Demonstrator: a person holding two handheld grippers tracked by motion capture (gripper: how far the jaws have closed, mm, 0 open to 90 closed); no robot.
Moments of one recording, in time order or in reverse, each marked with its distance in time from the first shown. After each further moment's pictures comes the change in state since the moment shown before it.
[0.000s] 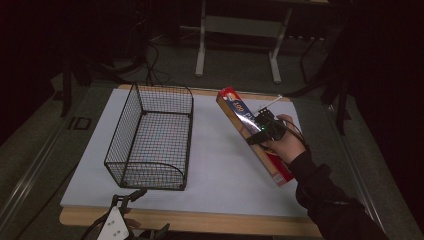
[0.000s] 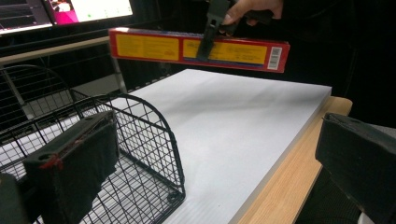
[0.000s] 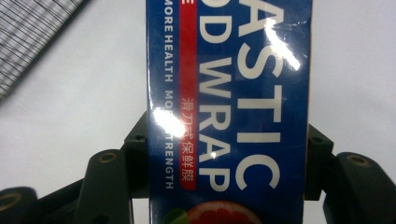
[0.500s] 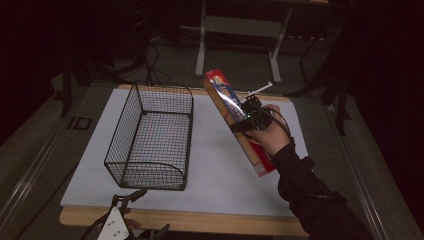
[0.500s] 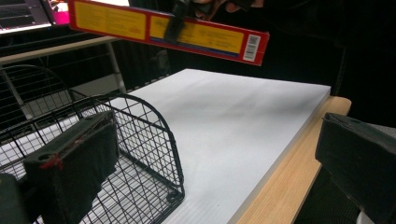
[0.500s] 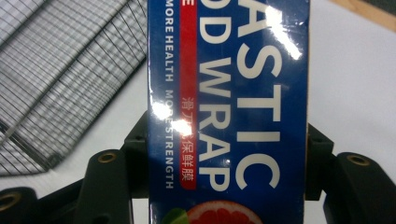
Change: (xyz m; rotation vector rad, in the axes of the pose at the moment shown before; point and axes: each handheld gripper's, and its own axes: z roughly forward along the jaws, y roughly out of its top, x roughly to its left) left arm 0.000 0.000 0.000 -0.003 -0.004 -0.002; right arm 0.035 0.040 -0.020 -0.134 0.028 0.030
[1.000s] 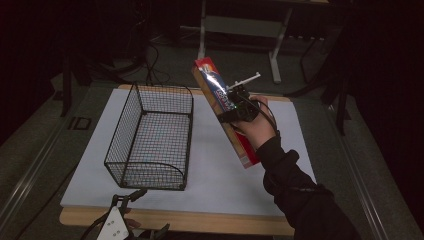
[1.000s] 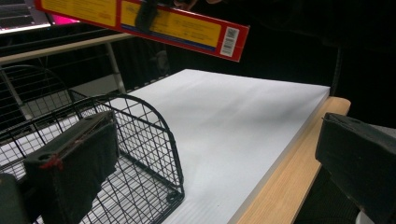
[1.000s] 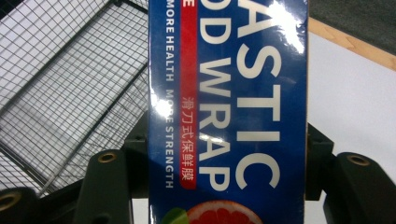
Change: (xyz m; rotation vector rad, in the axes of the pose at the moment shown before) left arm 0.001 0.000 0.000 0.000 -0.004 0.002; right arm 0.030 0.033 -0.003 -0.072 -0.012 0.017
